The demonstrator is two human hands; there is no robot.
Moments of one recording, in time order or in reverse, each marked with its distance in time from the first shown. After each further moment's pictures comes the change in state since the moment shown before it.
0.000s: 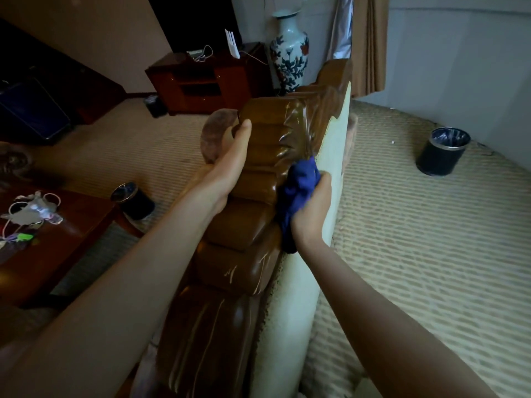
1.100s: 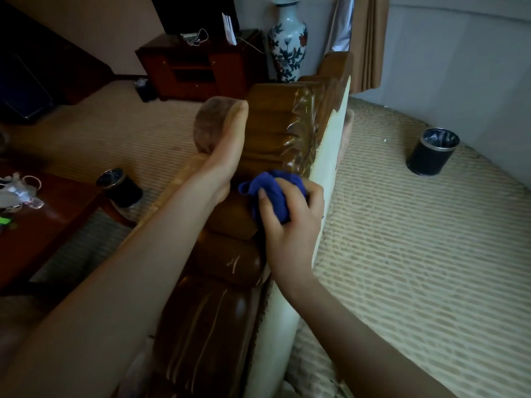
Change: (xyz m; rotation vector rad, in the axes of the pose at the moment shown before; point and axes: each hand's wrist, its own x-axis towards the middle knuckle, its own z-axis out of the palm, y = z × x) left_hand 0.004 -0.007 -0.007 -0.147 -0.022 0.002; right_hand -0.078 -0.038 -0.019 -0.228 -0.132 -0.430
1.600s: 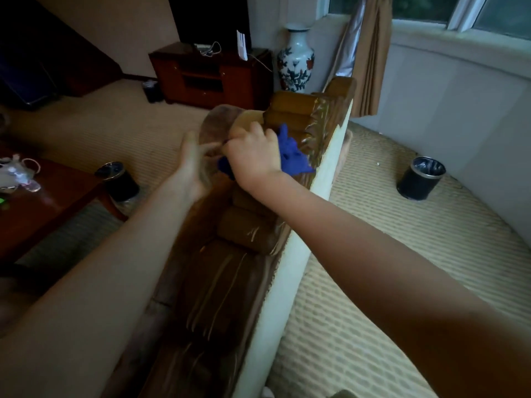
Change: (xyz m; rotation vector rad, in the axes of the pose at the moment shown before) left_hand -0.040 -0.028 -0.069 -0.461 0.184 -0.175; right_hand 0.060 -0.068 0.060 -1.027 -0.667 -0.579
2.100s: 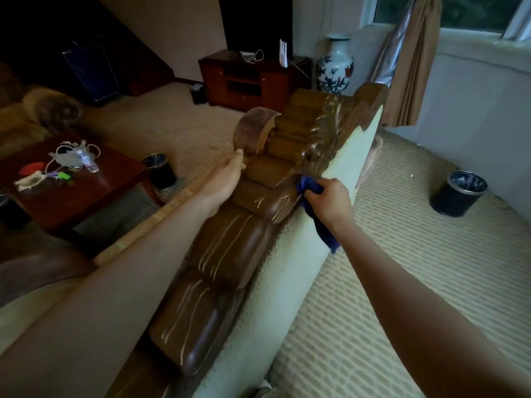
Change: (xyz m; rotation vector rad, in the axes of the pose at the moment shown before) left_hand -0.092 -0.039 -0.005 0.708 0.087 0.158; right_hand -0.128 0.070 0.045 0.811 0.025 0.491
